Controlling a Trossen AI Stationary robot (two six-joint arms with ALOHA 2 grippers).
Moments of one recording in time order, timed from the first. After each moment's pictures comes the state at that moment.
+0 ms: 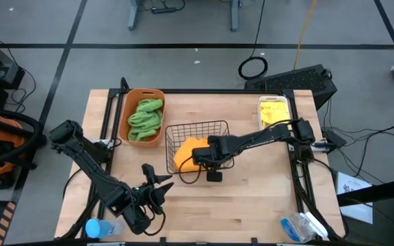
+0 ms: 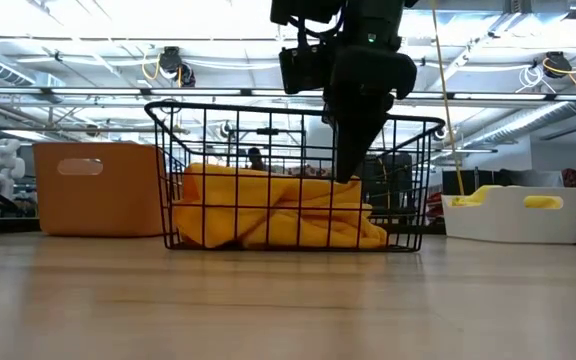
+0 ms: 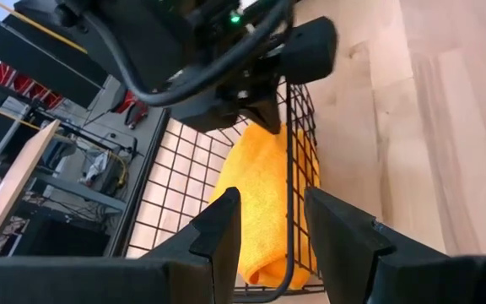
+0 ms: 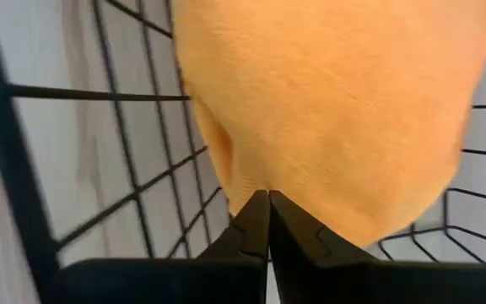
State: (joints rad) left arm -0.80 1.63 1.26 -0.79 -1.05 -0.41; right arm 0.13 1.98 1.57 -0.96 0.11 0.17
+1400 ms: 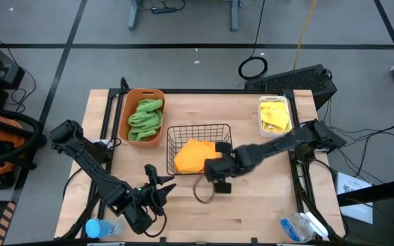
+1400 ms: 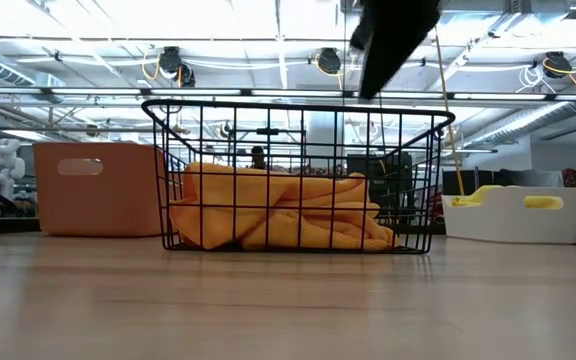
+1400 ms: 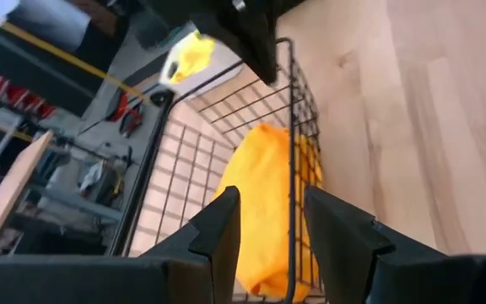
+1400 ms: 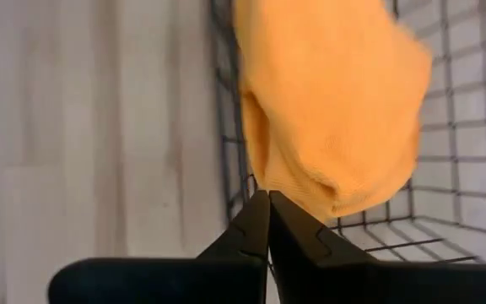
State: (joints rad) left arm -0.78 1.63 1.26 -0.72 -1.04 -0.32; right arm 0.31 1.82 1.57 -1.00 0.22 0.31
